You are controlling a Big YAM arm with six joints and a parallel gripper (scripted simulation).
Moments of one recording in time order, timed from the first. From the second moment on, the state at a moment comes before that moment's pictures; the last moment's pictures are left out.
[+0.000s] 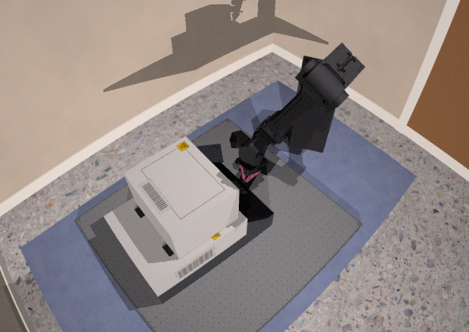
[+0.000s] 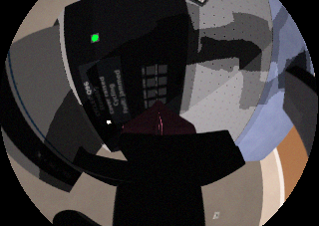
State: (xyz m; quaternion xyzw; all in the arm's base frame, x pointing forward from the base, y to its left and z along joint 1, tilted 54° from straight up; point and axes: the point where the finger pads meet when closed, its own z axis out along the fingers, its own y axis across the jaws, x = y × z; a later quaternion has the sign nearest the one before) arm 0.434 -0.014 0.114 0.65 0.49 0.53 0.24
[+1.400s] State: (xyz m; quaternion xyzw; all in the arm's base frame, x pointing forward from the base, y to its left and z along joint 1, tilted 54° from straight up) arm 0.458 -0.014 0.117 0.65 0.49 0.53 0.25
